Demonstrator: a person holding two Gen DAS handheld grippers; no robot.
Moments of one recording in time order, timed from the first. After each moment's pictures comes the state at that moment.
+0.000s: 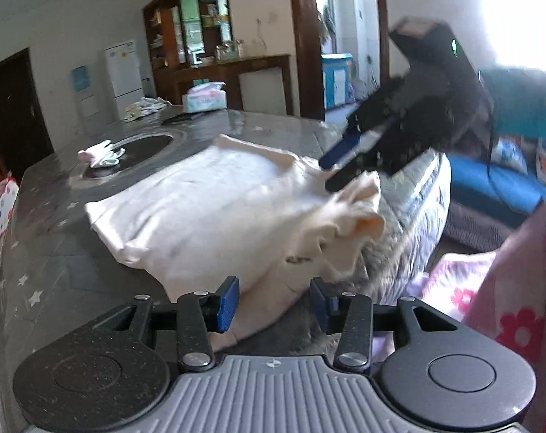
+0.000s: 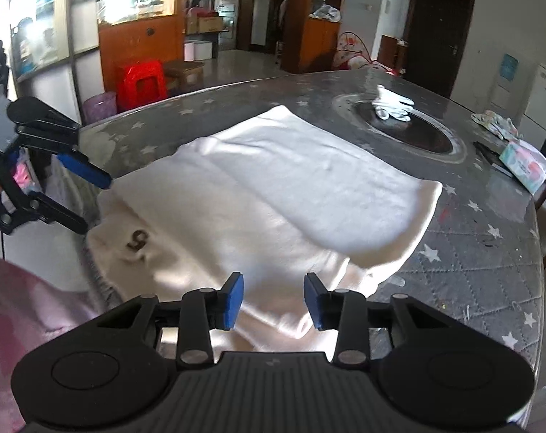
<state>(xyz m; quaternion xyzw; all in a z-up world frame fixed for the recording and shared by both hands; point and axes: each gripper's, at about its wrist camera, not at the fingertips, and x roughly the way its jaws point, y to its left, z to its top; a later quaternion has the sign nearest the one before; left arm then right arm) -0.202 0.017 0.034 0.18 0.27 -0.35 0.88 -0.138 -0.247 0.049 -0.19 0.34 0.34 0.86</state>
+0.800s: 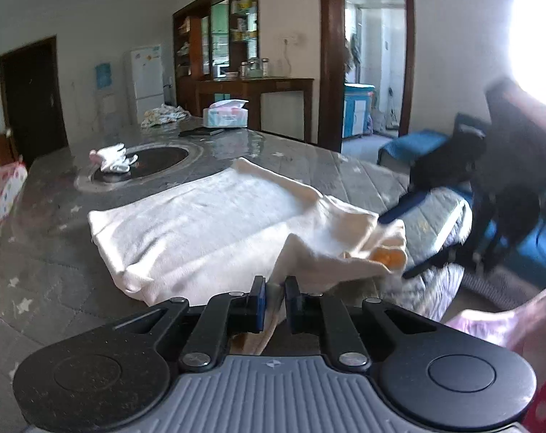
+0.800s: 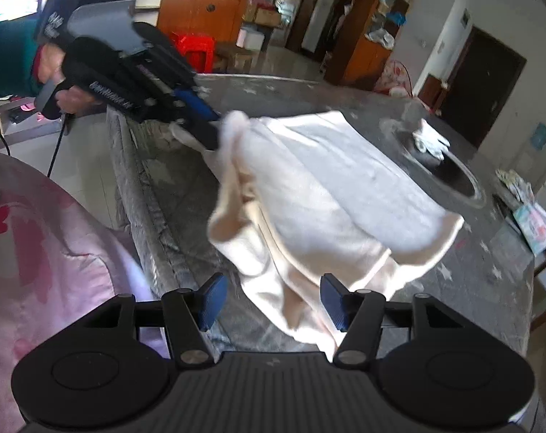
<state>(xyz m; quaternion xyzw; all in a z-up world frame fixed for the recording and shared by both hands) -0.159 0.012 0.043 0.09 0.27 -0.34 0.90 -0.194 -0.236 0.037 -0.30 0.28 0.38 0.83</state>
